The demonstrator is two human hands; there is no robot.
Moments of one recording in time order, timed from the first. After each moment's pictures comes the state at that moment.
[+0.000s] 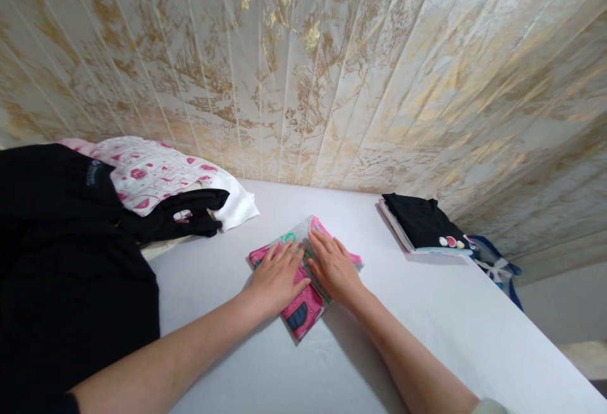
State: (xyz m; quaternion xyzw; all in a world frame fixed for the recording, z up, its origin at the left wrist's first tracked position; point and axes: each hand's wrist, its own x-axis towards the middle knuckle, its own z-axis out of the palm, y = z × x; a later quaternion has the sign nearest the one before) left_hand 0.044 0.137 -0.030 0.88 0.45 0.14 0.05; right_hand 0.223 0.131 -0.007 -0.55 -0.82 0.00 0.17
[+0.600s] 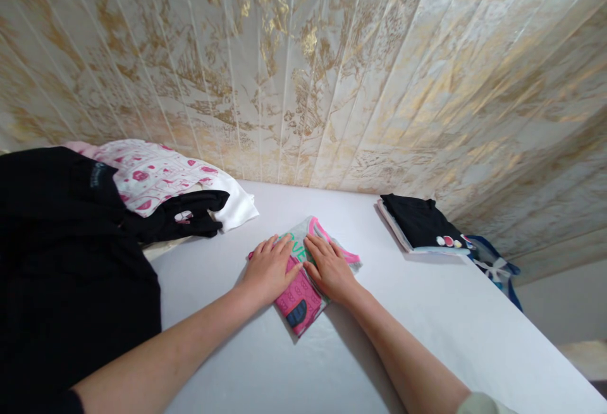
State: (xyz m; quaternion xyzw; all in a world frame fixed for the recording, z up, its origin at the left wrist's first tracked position) left_hand 0.035 0.147 -0.012 0.84 0.51 0.16 0.08; right_hand 0.221 0.135 -0.018 -0.56 -0.82 0.04 0.14
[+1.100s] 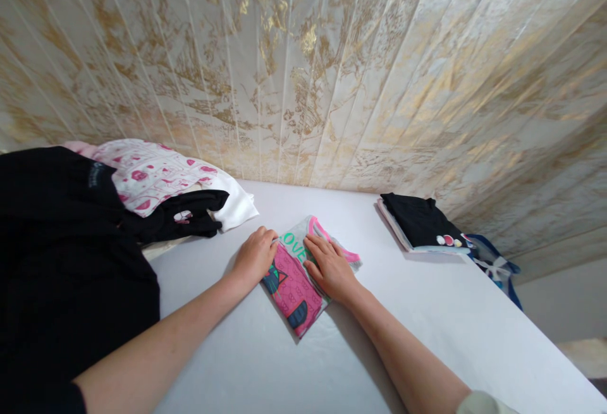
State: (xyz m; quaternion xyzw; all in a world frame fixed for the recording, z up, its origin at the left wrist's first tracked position) left_hand 0.016 0.179 -0.013 0.79 0.58 0.18 0.12; right_hand 0.225 0.137 -0.018 -0.53 -0.83 0.05 0.16
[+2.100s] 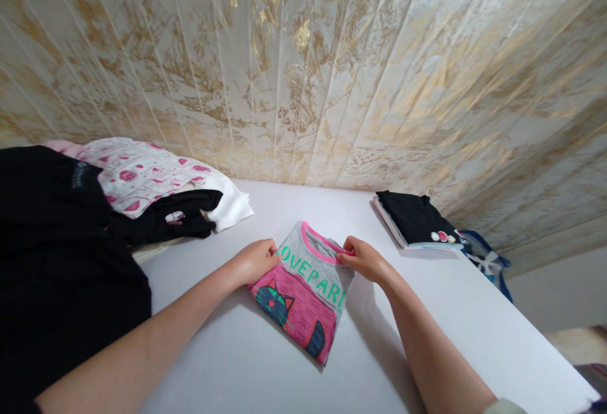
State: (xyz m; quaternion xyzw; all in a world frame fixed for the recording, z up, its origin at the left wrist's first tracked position) left_hand 0.016 0.175 0.005 0.75 0.55 0.11 0.35; right_hand 0.303 0.150 0.005 -0.70 -0.68 0.20 0.10
